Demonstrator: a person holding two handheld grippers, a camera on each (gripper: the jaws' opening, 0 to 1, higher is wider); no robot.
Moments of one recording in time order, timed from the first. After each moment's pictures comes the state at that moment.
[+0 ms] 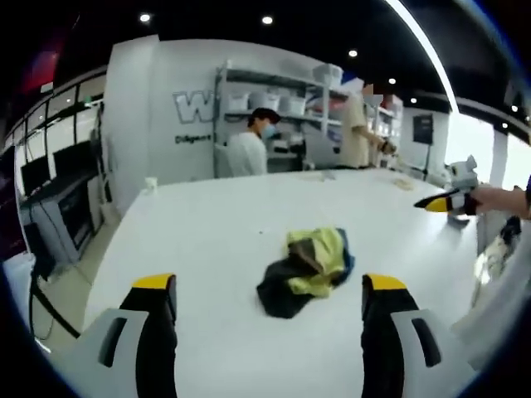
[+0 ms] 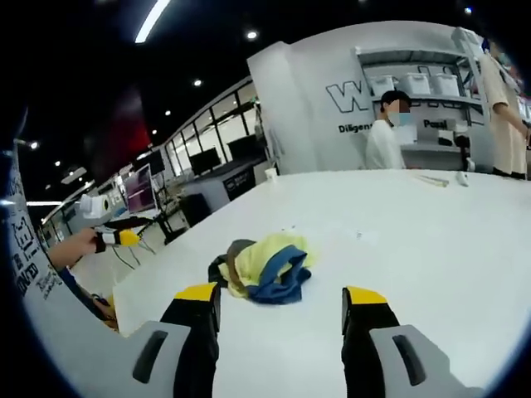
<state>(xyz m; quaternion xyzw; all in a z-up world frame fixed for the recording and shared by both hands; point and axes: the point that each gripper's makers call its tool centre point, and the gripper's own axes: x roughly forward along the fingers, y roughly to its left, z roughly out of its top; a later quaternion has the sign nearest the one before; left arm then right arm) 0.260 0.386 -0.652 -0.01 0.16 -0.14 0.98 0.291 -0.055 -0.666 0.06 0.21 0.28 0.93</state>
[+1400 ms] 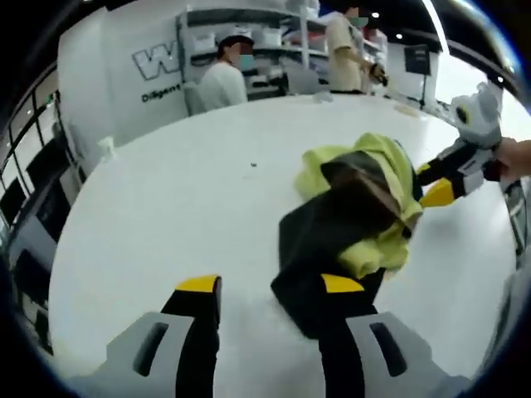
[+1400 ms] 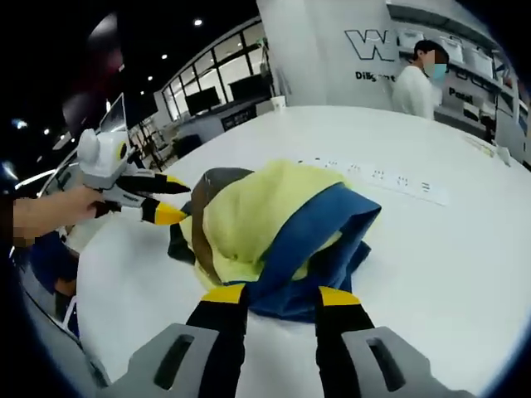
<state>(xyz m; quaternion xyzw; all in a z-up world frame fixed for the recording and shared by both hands) 0.325 0.368 -0.677 0.00 0.19 -0.17 0.97 0.333 -0.064 -0.662 0.06 0.21 0.27 0.94</state>
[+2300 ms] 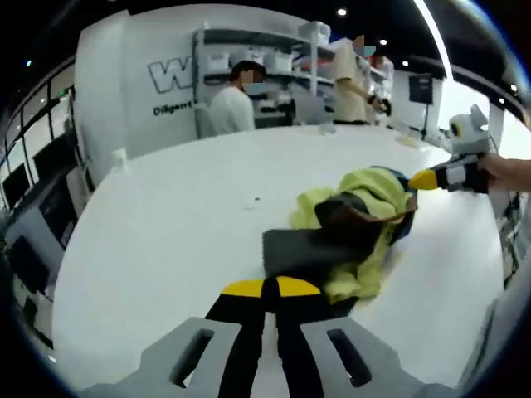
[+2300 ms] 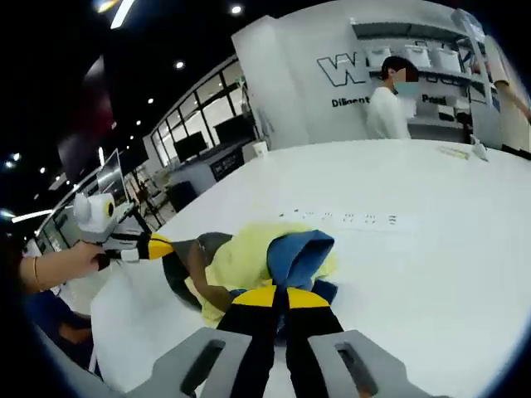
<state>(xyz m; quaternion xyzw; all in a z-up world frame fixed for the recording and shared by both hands) 0.408 0.330 -0.722 0.04 0.24 -0.20 0.95 0.426 0.002 -0.747 -0.03 0.30 0.26 0.92</state>
